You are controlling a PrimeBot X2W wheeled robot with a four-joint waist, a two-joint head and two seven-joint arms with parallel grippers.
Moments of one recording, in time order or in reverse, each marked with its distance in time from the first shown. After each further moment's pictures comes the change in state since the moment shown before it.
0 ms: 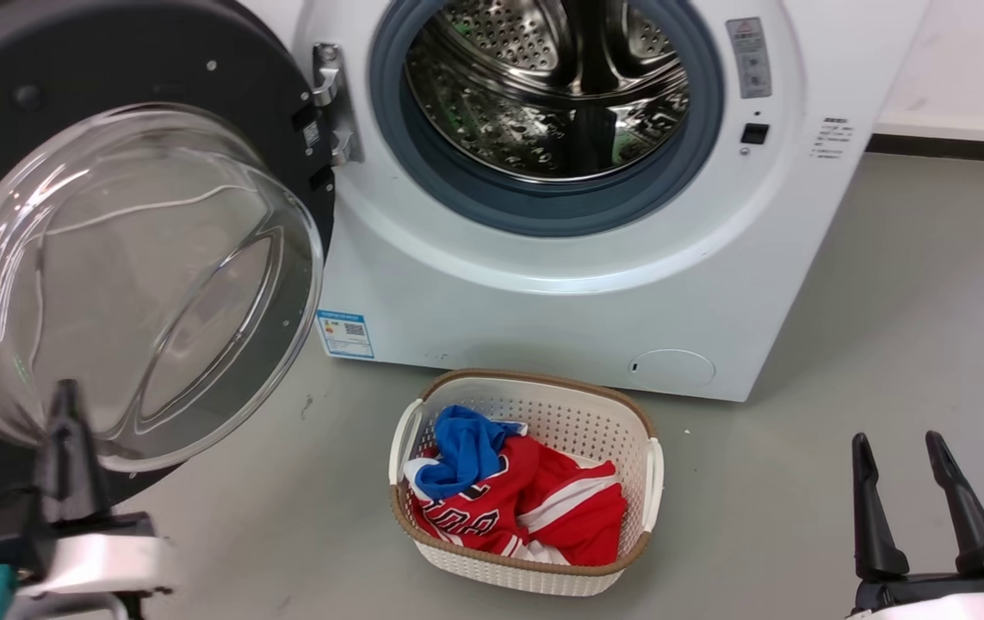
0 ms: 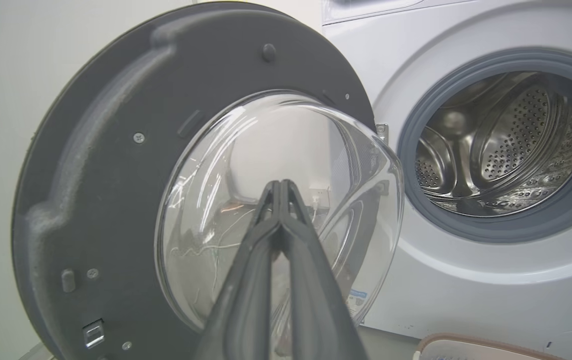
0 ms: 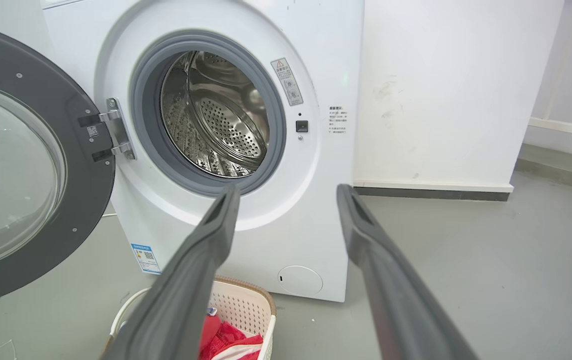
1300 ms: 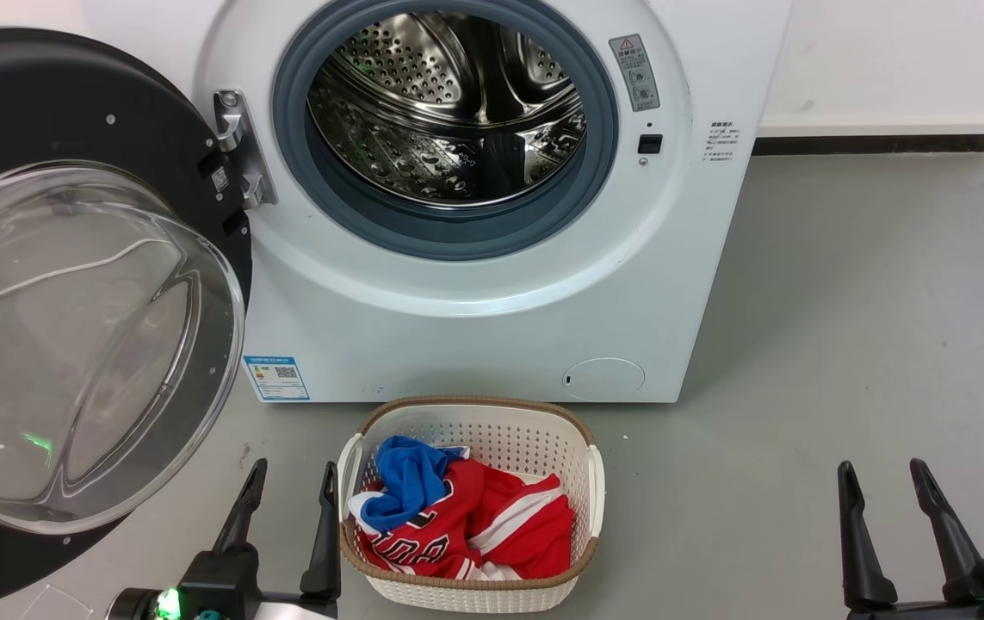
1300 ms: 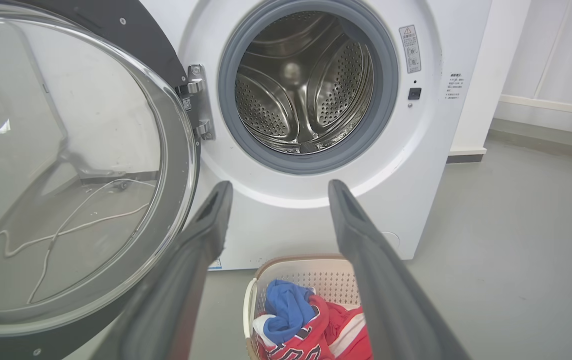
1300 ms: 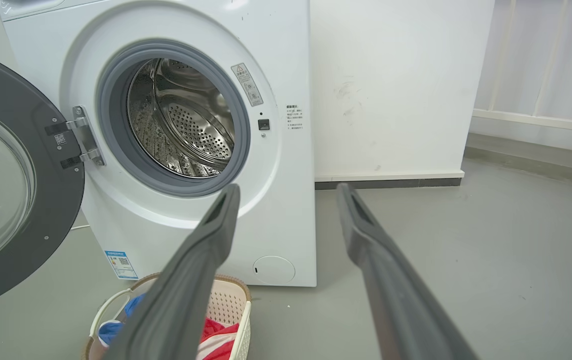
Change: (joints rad) left arm 0.126 -0.040 -0.360 0.061 -0.051 0.076 0.000; right arm 0.057 0.000 0.029 -0.021 0.013 0.000 0.000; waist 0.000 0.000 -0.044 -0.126
